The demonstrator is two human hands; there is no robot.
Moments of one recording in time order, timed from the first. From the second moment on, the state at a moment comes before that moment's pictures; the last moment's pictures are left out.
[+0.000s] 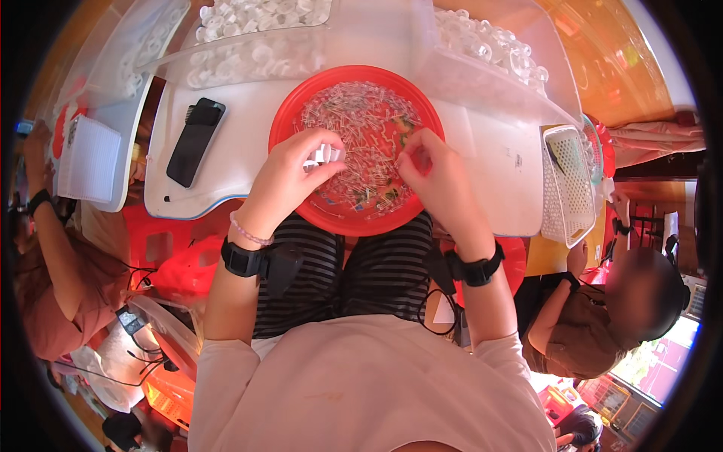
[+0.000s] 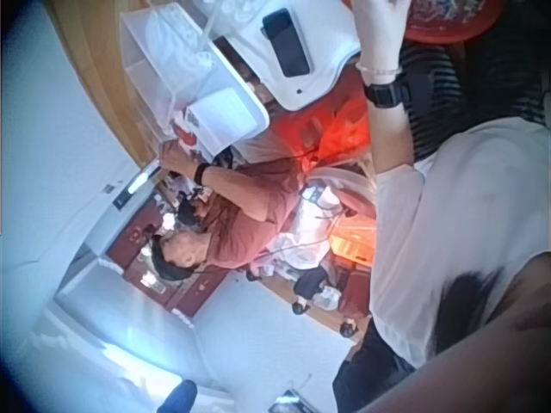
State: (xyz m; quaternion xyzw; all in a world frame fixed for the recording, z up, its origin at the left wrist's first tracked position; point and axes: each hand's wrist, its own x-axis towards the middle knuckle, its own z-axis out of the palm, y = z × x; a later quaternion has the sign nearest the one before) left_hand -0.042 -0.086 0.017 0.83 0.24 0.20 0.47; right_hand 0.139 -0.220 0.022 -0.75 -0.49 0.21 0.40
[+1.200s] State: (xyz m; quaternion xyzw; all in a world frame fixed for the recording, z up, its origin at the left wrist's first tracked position) left_hand -0.036 -0.120 0.030 0.60 0.27 0.20 0.73; right_hand 0.097 -0.232 0.011 -0.42 -0.15 0.52 0.73
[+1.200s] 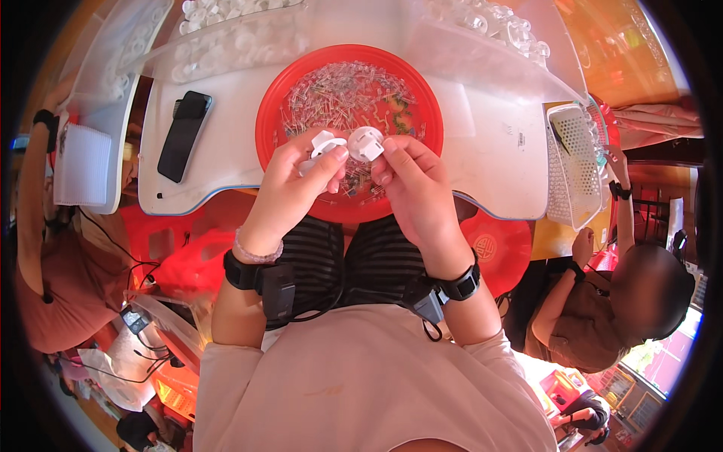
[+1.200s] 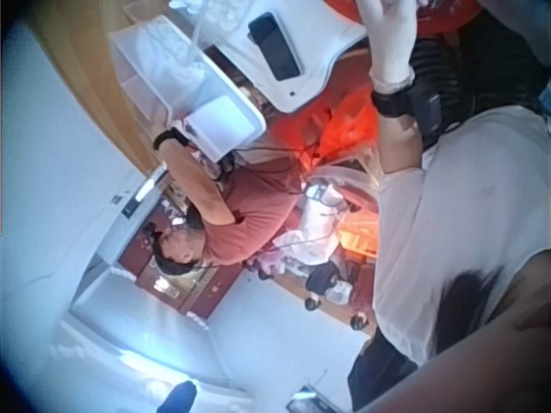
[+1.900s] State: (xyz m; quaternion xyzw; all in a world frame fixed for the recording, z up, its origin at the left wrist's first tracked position) left_hand -0.034 -0.108 0.046 0.77 0.30 0.20 0.53; right_hand 0.097 -0.235 0.039 -0.59 -0.30 0.29 0.69
